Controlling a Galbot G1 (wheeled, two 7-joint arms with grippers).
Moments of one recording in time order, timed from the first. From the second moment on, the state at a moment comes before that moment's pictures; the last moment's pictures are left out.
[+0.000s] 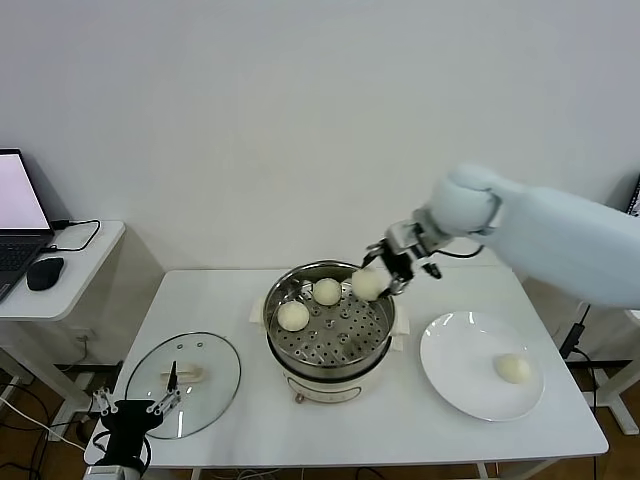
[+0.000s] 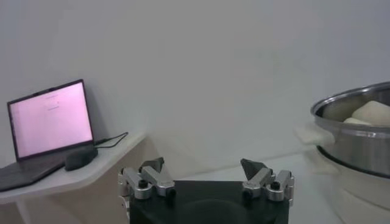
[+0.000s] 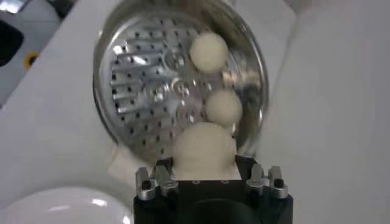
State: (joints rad) left arm 1.81 -1.25 -0.66 -2.21 -0.08 0.04 -0.24; right arm 0.53 0.89 -1.15 1.55 0.17 -0.13 -1.06
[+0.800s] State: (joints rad) left arm 1.81 -1.27 -0.67 -2.21 -0.09 0.04 -0.25; right arm 0.48 1.06 -1.28 1.53 -0.04 0.23 -1.03
